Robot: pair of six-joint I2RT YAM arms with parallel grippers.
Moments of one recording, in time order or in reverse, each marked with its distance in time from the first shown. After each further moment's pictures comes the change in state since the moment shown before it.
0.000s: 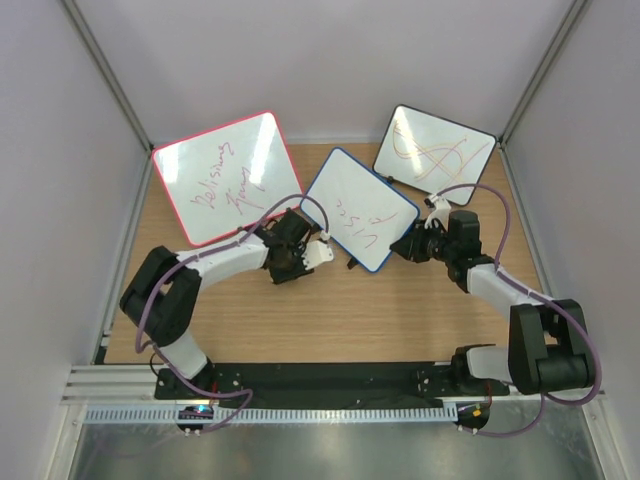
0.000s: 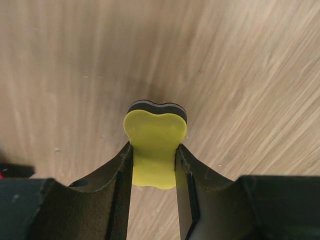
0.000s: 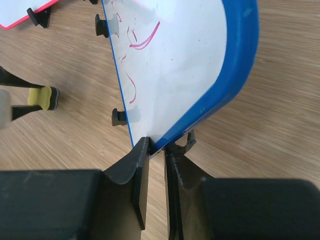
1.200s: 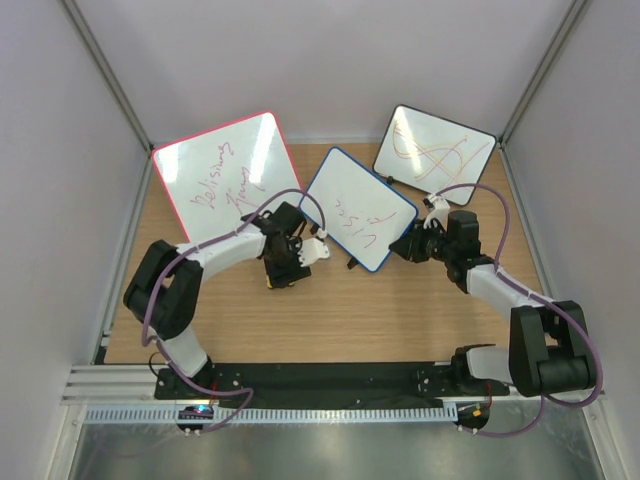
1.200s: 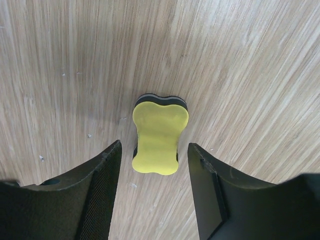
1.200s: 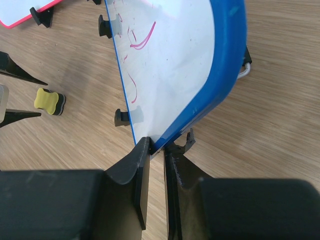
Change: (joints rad) left arm 0.060 0.064 0.061 -0.147 0.134 0.093; right arm 0.012 -0.009 0.000 0.000 0.004 0.000
